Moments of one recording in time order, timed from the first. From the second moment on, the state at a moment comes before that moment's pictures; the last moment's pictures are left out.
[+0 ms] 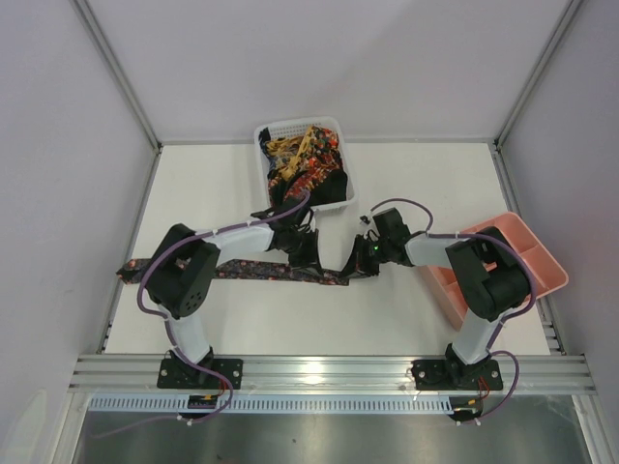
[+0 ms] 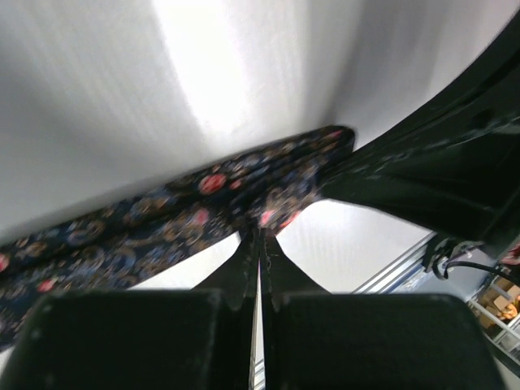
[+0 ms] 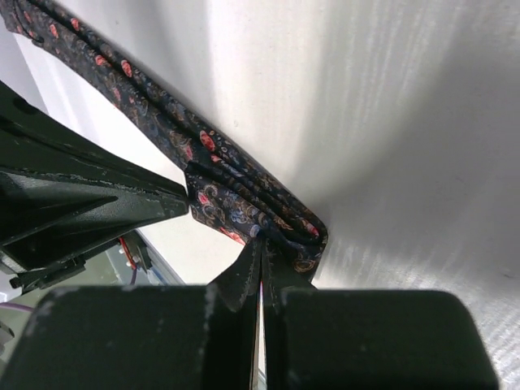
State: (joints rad) left arm -0.62 1.82 1.12 -0.41 0.42 -0.58; right arm 0.48 1.76 0.82 -0.02 -0.64 0.68
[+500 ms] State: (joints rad) left arm -0.61 1.80 1.04 -0.43 0.34 -0.58; right arm 0.47 1.76 0.81 -0.02 -0.61 0.69
